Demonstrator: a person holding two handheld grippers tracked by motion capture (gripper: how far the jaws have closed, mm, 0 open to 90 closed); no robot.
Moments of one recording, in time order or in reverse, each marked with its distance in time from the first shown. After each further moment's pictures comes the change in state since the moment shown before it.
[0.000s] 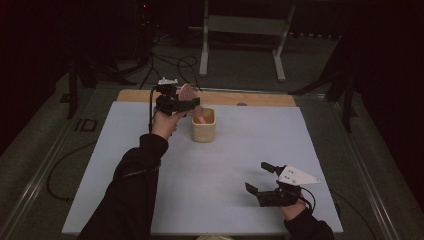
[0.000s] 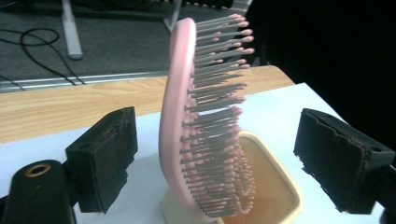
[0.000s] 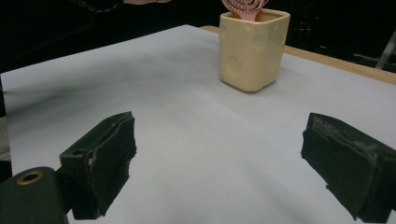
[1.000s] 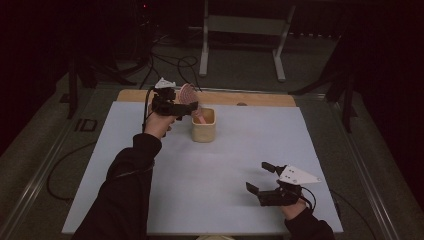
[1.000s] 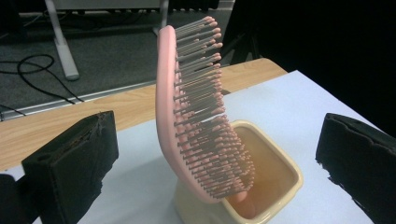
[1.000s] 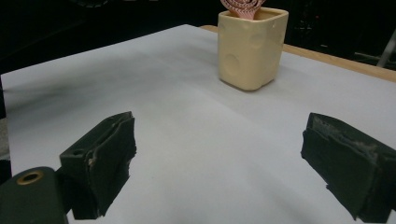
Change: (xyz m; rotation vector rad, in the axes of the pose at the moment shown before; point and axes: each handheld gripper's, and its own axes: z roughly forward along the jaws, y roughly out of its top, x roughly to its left) left arm 0.002 -0.004 -0.015 -0.023 -0.032 0.151; right arm -0.003 -0.002 0.000 0.001 0.002 0.007
